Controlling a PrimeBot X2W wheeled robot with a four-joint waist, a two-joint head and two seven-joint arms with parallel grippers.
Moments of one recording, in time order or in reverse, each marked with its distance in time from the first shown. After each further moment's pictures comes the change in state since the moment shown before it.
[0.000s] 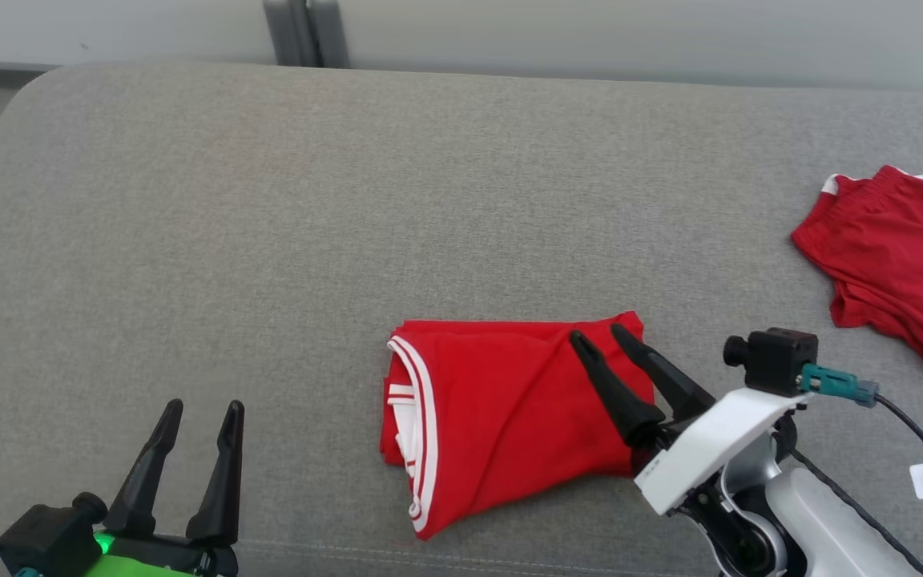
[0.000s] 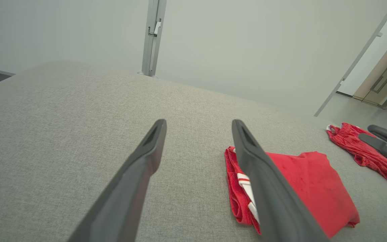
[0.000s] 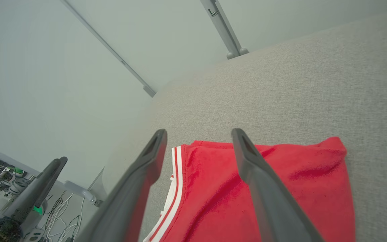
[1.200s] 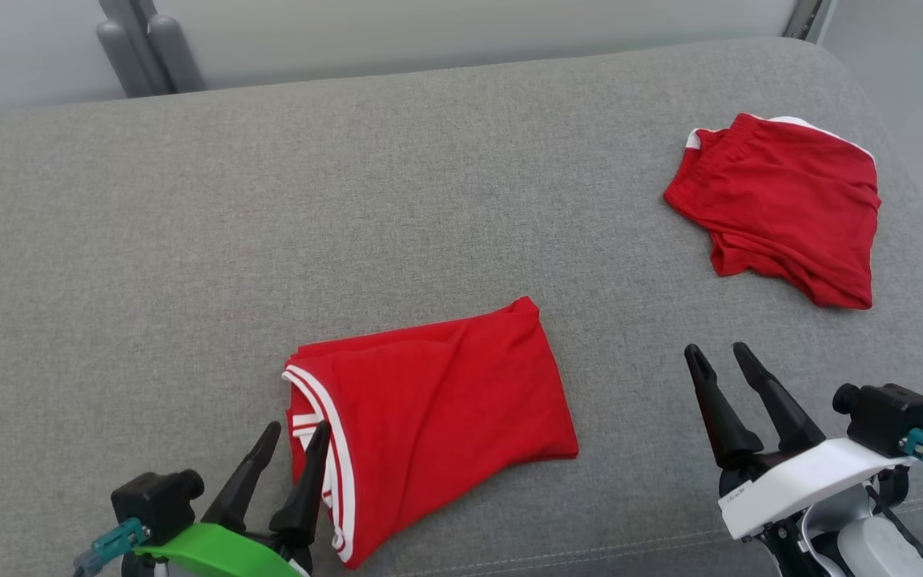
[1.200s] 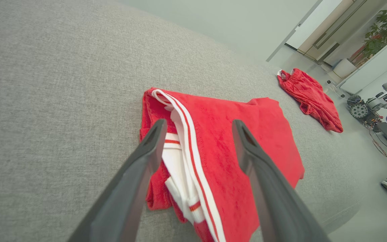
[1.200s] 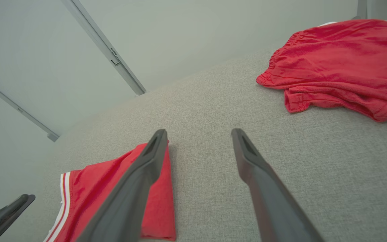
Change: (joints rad) left arm -0.109 -0.063 -0.159 0.210 -0.126 -0.021 0.091; right arm 0.172 -0.095 -0.135 -0.029 -0.091 -0.080 -0.194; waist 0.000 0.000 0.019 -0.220
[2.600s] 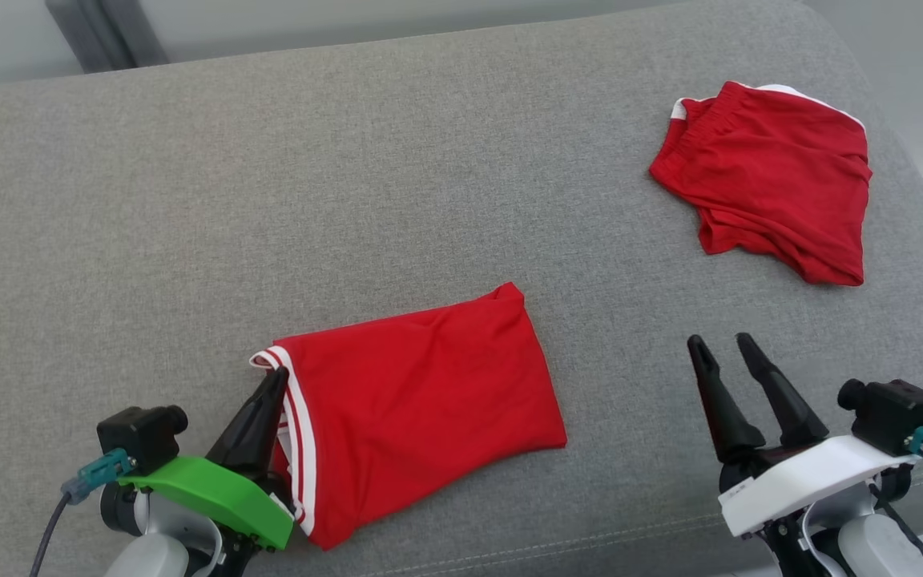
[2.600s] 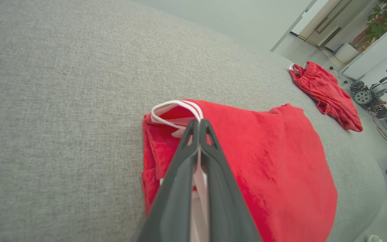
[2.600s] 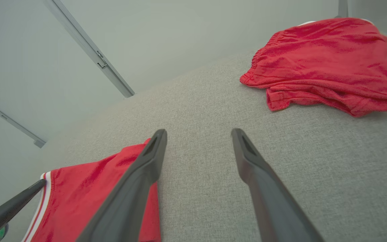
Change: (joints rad) left arm -0.192 0.049 -0.084 0.165 -0.071 -0.002 -0.027; right arm 0.000 0.001 -0.018 -0.030 -0.008 -0.009 -0.021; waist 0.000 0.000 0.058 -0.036
